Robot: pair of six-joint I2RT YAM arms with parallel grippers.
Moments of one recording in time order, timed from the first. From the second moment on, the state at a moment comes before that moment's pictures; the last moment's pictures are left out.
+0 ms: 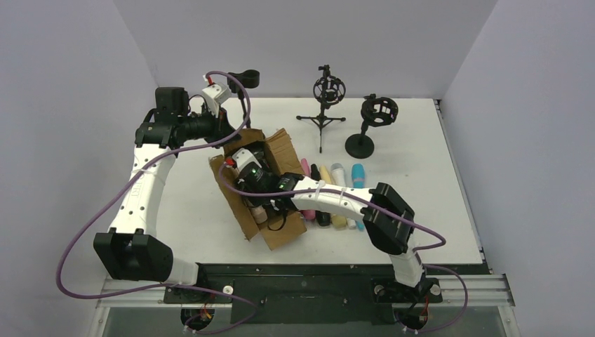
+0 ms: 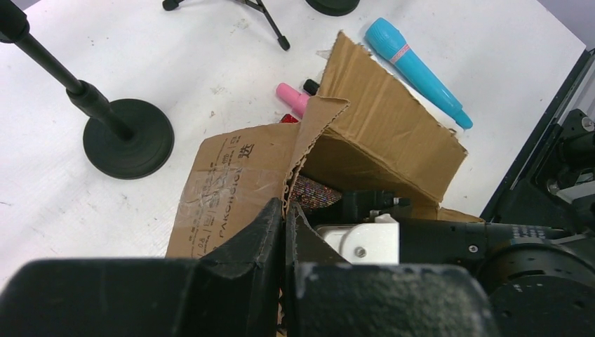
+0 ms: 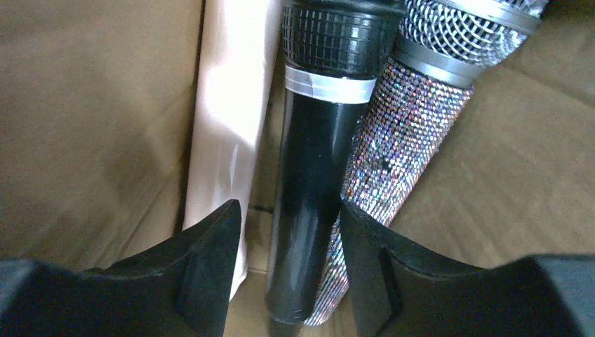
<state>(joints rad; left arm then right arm) -0.06 1.42 1.51 -0.76 0.78 0.26 1.11 1.98 1.59 -0.38 0.36 0.12</state>
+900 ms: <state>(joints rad) -0.06 1.42 1.53 -0.77 0.78 0.29 1.11 1.85 1.61 -0.43 0.35 0.15</state>
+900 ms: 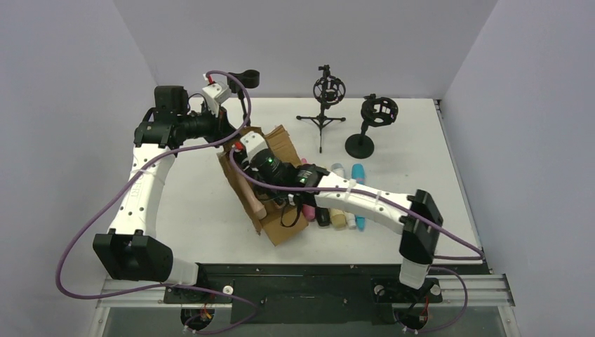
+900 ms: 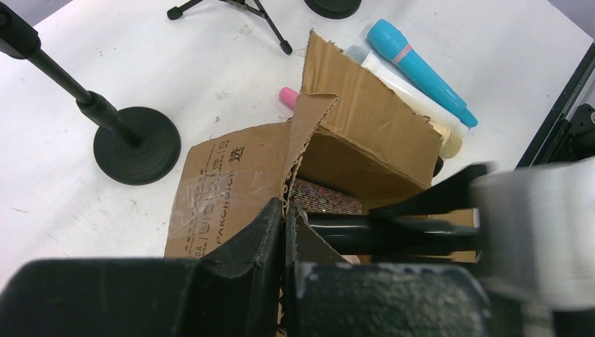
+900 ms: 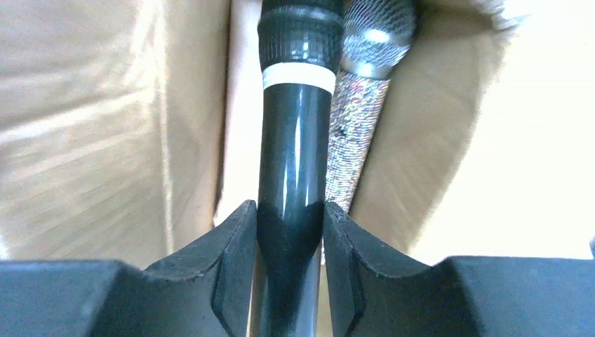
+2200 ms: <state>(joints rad) -0.07 1.42 1.53 -0.77 0.76 0.32 0.62 1.35 1.02 -0.55 0.41 0.32</state>
